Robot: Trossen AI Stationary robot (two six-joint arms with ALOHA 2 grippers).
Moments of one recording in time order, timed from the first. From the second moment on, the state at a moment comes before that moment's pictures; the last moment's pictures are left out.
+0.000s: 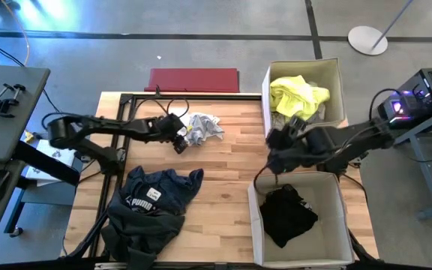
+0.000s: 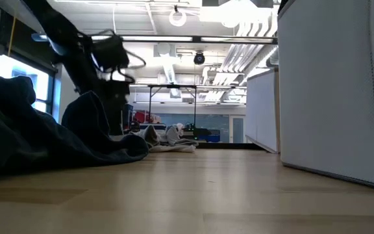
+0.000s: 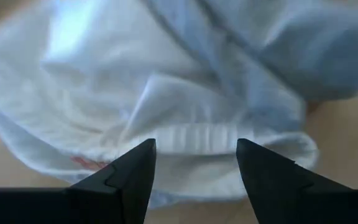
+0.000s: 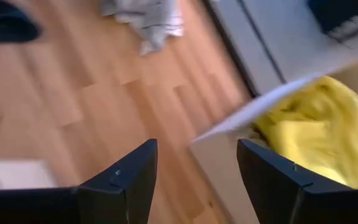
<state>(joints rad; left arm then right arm) 0.41 1.44 0.61 -0.20 -0.21 -0.24 0.33 1.48 1.64 -1.52 0.66 0.63</state>
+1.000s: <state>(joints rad) 0.32 1.16 0.93 -0.45 -0.11 -0.02 0.42 1.45 1.23 -0.80 0.64 0.32</state>
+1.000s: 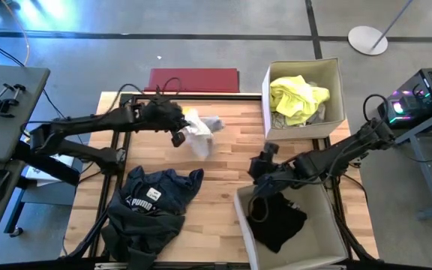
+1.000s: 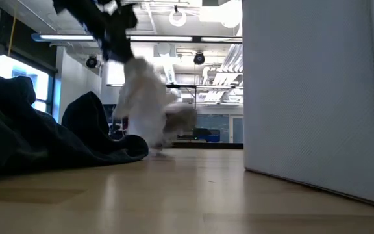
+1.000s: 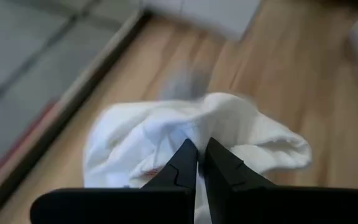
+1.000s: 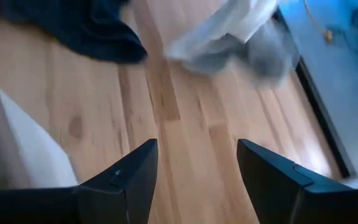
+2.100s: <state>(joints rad) 0.05 1.26 0.98 0.22 0.06 0.14 0.12 1.49 1.31 -0.09 0.48 -0.19</state>
